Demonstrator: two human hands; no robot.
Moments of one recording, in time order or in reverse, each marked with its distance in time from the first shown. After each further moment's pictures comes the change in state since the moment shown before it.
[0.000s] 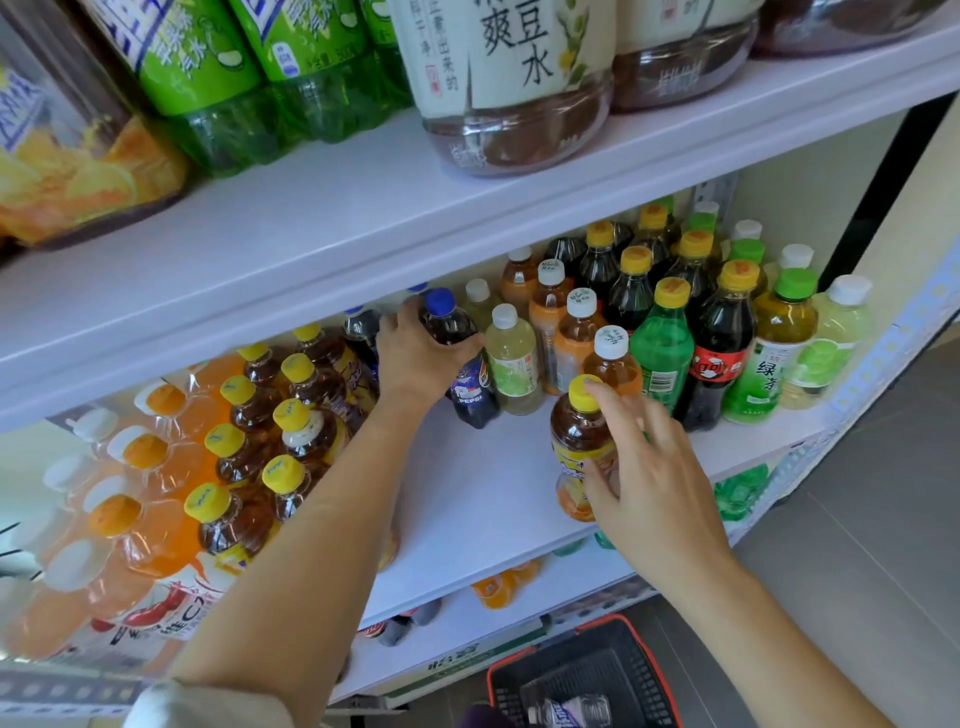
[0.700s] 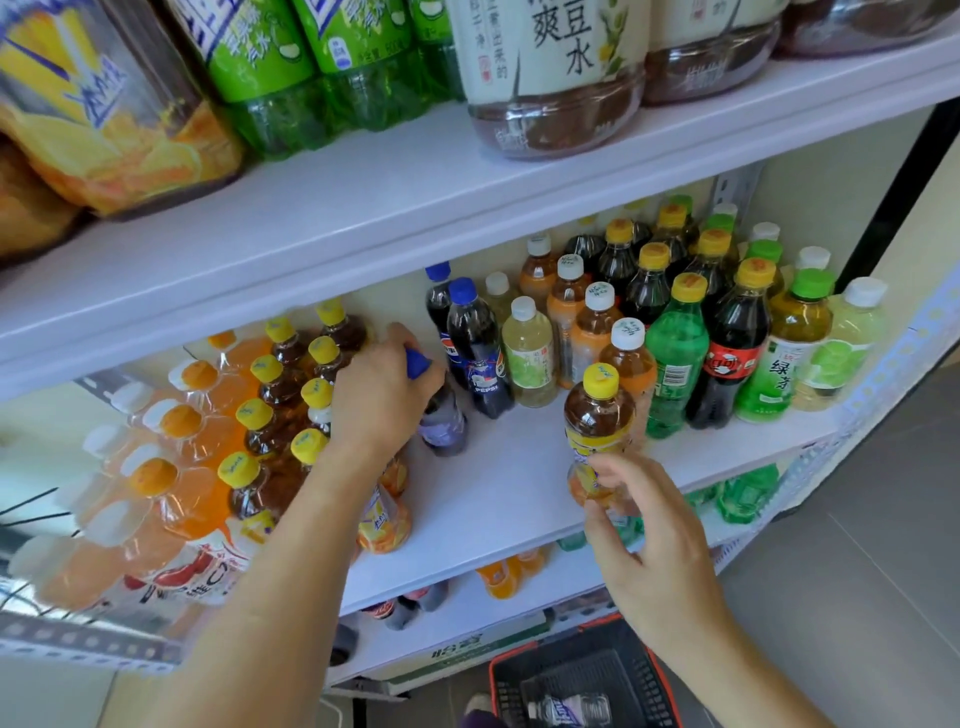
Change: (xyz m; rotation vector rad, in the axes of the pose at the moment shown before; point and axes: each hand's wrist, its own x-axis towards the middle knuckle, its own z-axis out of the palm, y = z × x) left_hand -0.060 -0.012 -0.072 0.314 0.042 0.229; right_hand -0.053 -0.016 0.012 0.467 0.047 0.027
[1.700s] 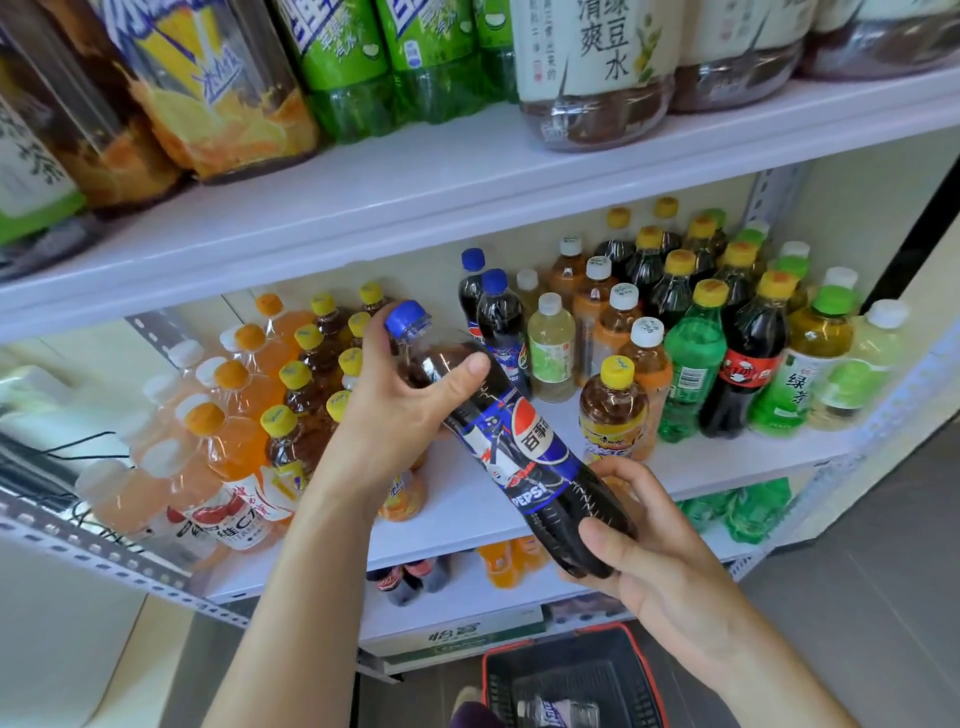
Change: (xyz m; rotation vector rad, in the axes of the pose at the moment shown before) left_hand -0.078 0.050 -0.076 -1.076 -0.159 -0.347; right_hand -0.011 -0.024 -0.027 1.127 -0.468 0.578
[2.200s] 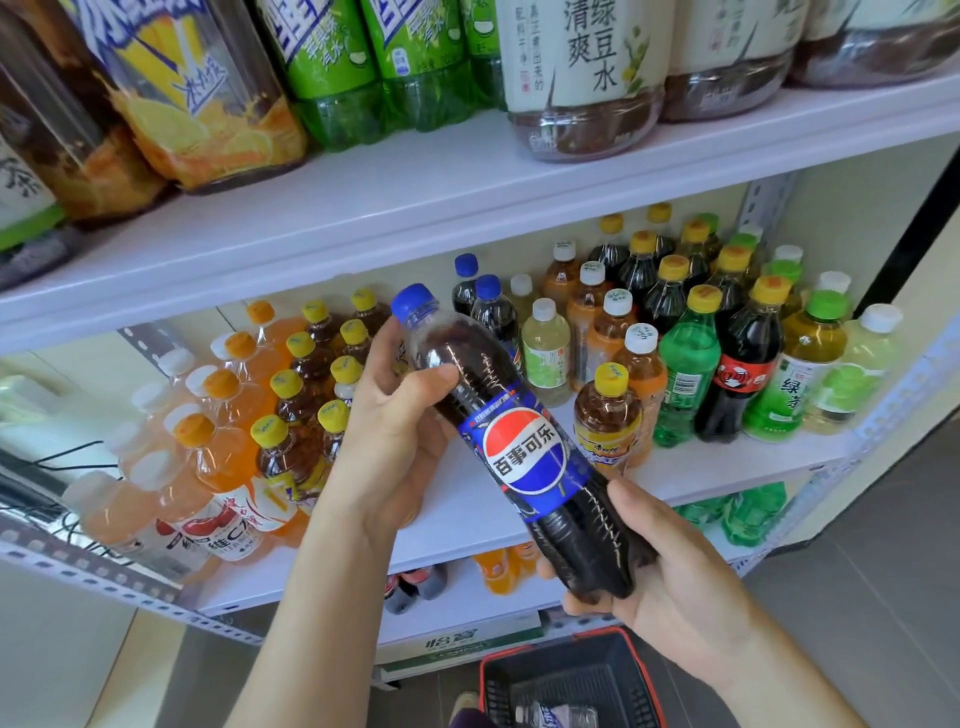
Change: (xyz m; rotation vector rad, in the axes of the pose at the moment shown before) left_hand 0.007 -0.008 0.013 -0.525 -0.091 0.016; right_hand 0.004 -0.016 0.004 0.115 -0.107 0.159
